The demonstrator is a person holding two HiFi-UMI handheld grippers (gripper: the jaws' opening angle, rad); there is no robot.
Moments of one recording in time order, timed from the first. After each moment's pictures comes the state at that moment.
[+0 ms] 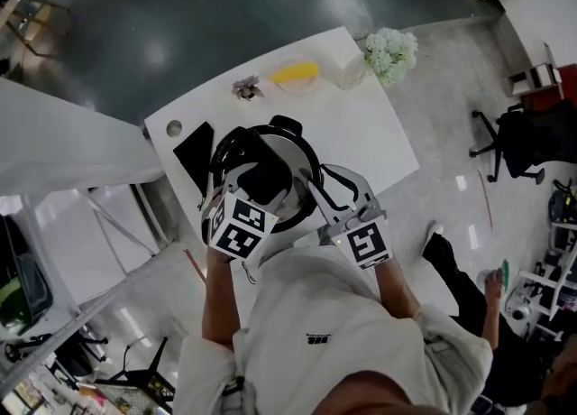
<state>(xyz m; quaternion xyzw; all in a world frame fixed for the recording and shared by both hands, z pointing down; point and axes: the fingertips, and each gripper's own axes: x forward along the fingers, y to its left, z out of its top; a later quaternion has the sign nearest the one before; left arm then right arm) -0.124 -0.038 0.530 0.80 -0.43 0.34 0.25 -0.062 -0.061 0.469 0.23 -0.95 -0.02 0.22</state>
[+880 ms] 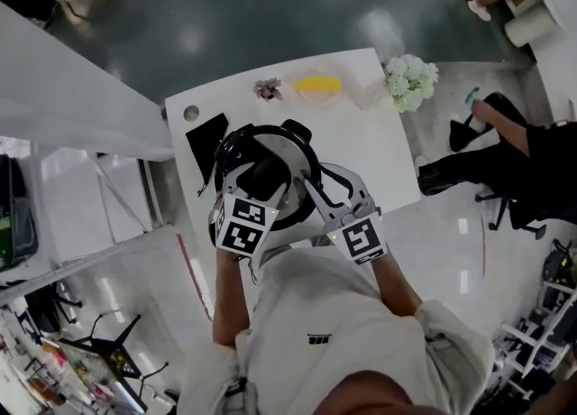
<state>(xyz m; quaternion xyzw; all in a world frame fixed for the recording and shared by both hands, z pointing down) -0.132 -0.042 0.528 0.72 -0.57 0.28 0.29 -0.070 -0.072 0.467 0.14 -0.97 -0.01 0.21</state>
